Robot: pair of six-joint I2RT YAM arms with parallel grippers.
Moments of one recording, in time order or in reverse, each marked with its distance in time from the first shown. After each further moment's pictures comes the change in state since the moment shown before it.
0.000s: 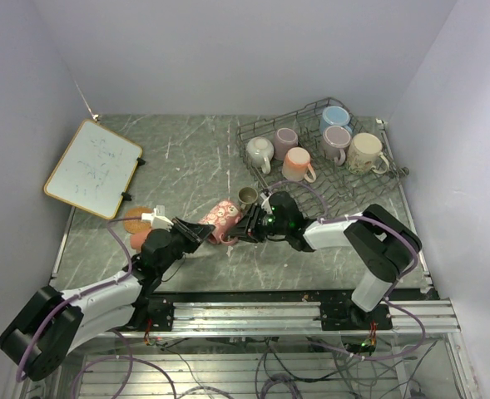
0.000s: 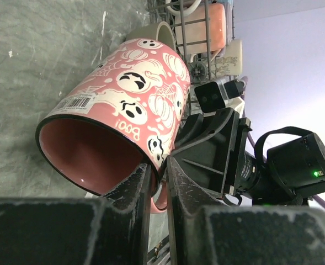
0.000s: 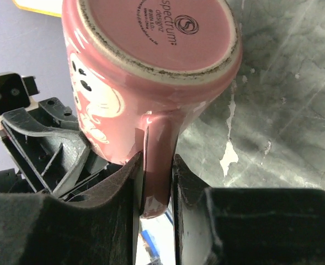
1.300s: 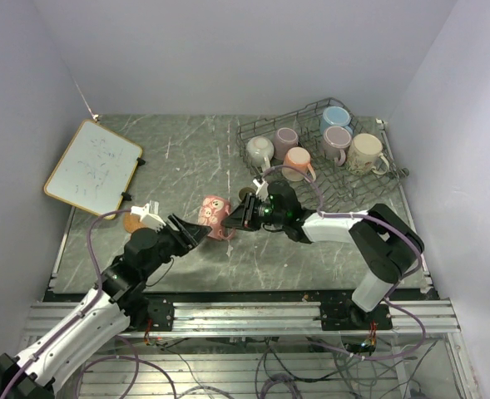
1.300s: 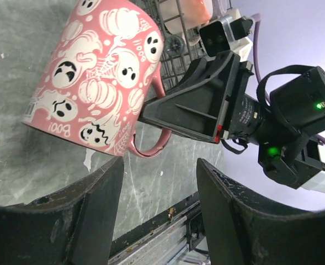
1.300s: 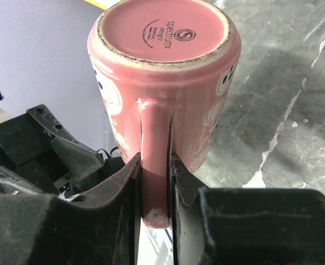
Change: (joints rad) left arm -0.002 -0.506 0.166 -0.702 0.040 0.165; right arm -0.012 -0.006 0.111 -0.047 -0.051 -0.169
